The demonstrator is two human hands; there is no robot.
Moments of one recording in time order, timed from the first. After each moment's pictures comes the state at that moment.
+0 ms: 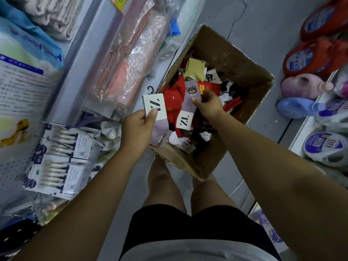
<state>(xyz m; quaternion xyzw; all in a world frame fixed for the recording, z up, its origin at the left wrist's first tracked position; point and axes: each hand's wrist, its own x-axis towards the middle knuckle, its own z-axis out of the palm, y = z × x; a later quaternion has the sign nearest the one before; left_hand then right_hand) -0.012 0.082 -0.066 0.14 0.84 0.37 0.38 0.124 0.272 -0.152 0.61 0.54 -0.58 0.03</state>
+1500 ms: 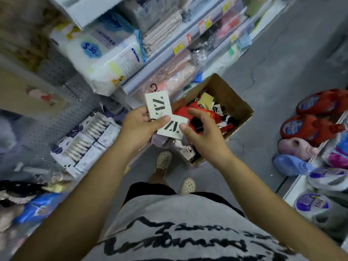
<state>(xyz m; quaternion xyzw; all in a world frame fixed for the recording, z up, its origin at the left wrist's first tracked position) 0.078 -0.003 0.147 0.05 0.74 0.58 0.35 0.203 0.136 0.124 0.31 0.75 -0.58 -0.04</state>
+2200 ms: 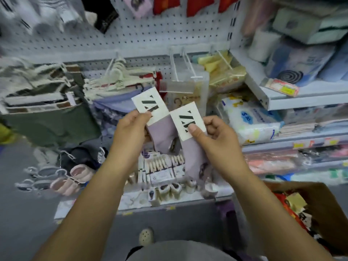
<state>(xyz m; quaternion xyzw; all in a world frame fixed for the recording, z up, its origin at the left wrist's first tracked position) 0.068 -0.301 0.297 -0.12 0.70 0.70 -0.07 0.077 -0.106 0.275 -0.03 0.71 -0.70 -0.02</state>
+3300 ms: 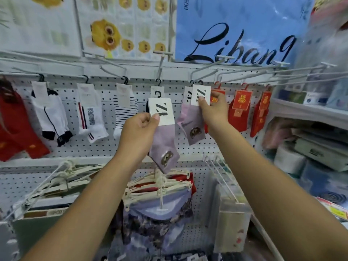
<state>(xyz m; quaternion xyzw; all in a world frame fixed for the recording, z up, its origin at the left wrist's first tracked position) -0.097 -0.484 0.484 0.06 0.75 0.61 -0.25 -0.226 -0.293 0.509 -0.04 0.69 -0.67 -0.28</state>
